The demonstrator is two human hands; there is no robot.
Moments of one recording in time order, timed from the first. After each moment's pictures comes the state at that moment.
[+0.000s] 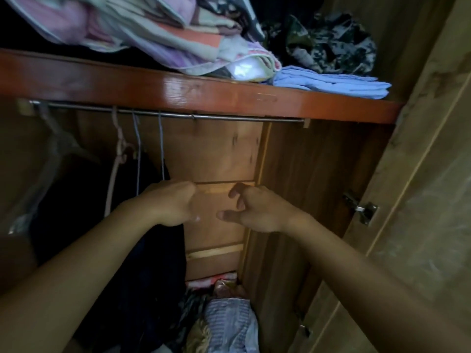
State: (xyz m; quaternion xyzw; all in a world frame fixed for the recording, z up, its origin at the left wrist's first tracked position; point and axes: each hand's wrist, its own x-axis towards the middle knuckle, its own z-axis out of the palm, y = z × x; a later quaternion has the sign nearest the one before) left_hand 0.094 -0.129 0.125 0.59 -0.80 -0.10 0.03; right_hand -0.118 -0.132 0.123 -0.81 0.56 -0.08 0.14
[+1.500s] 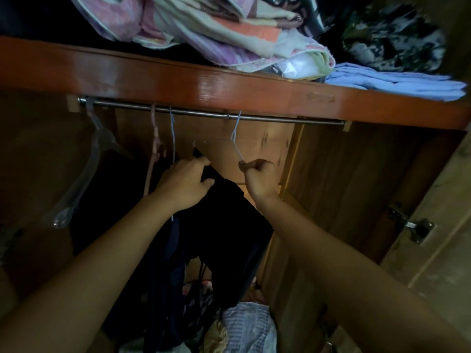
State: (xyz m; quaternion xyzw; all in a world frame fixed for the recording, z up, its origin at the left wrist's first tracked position) left_hand 0.135 -0.175 0.112 0.63 -0.73 -0.01 0.27; right_hand -0.039 -0.238 0.096 -0.57 0.56 -0.52 0.29
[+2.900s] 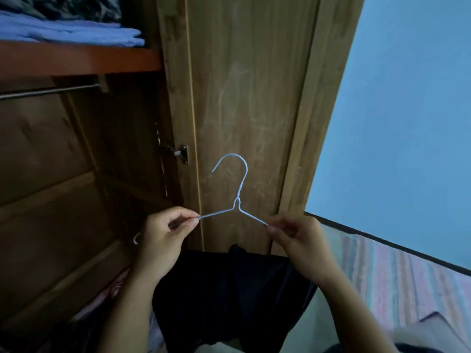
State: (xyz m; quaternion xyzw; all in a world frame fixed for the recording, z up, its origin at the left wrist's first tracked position) left_hand -0.150 0.000 0.030 0.23 -0.76 -0.47 0.39; right_hand -0.338 0.182 0.019 -0.43 0.75 -0.50 0.04
